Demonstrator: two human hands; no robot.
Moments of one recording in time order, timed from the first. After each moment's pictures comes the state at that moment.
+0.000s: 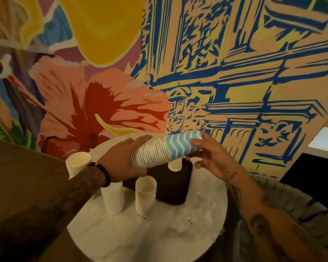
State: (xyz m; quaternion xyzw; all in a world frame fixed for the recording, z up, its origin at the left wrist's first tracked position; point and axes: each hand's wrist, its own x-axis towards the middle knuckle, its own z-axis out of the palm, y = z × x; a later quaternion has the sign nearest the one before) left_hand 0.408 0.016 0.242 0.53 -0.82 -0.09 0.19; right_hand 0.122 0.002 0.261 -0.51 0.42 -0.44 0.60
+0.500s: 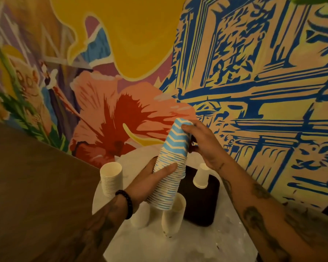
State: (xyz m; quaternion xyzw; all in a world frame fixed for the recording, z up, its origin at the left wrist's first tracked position) left_hand 0.409 0.053 0.246 0.50 -0.53 -0.52 0.44; right_hand 0.241 -0.046 0.307 -0.62 0.40 -0.45 0.50
